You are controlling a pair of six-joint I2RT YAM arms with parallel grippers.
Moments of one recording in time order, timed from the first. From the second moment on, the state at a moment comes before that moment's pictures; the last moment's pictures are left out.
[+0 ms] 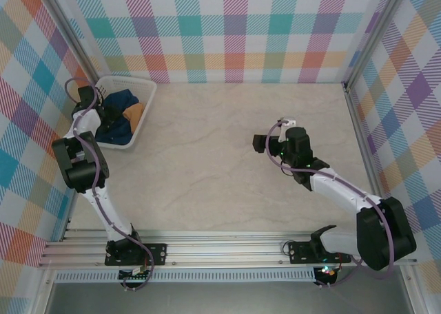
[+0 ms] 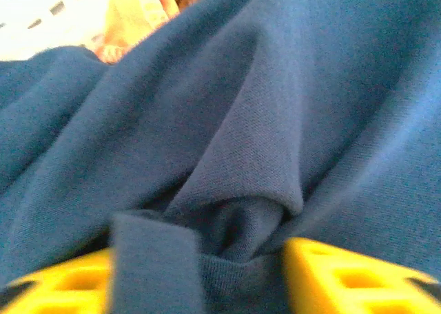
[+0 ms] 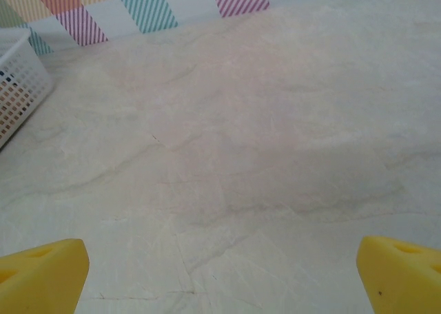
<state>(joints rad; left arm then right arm) 0.35 2.04 1.61 -0.51 0.11 -0.50 0.42 1.25 0.66 0.13 0.00 0.37</state>
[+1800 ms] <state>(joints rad) -0.45 1.49 1.17 -0.44 0.12 -0.46 0.49 1.31 0.90 -0.43 -0.14 0.31</state>
